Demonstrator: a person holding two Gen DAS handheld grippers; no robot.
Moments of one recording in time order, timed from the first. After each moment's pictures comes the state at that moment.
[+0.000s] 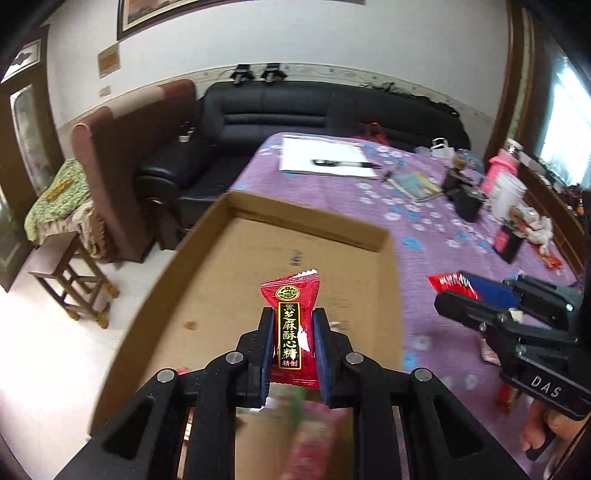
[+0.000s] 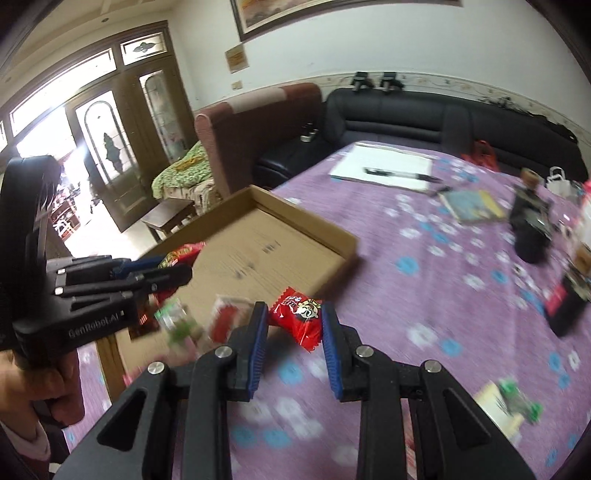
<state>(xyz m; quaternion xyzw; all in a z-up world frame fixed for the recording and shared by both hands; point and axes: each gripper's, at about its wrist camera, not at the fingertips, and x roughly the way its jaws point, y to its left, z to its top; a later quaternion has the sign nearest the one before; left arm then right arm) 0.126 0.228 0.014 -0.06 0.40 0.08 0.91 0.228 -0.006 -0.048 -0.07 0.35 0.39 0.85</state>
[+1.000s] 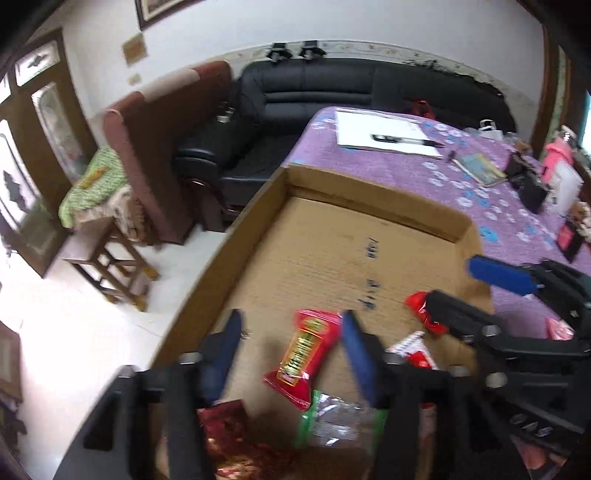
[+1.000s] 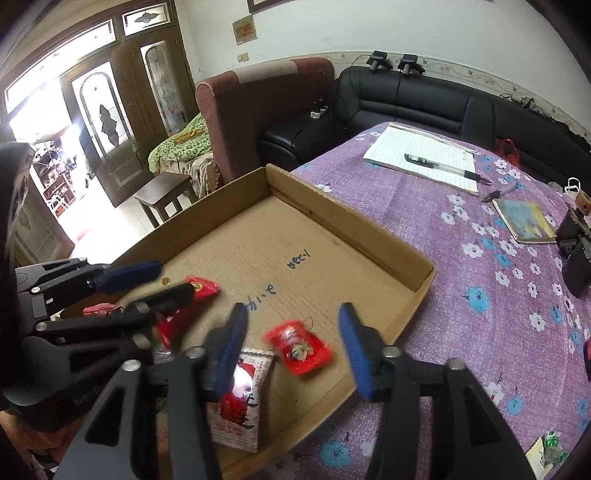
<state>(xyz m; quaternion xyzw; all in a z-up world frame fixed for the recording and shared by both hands) 0.153 0.256 -0.012 -0.03 0.43 0.17 0.88 0.256 0.075 -0.076 -0.11 0.38 0.37 0.84</state>
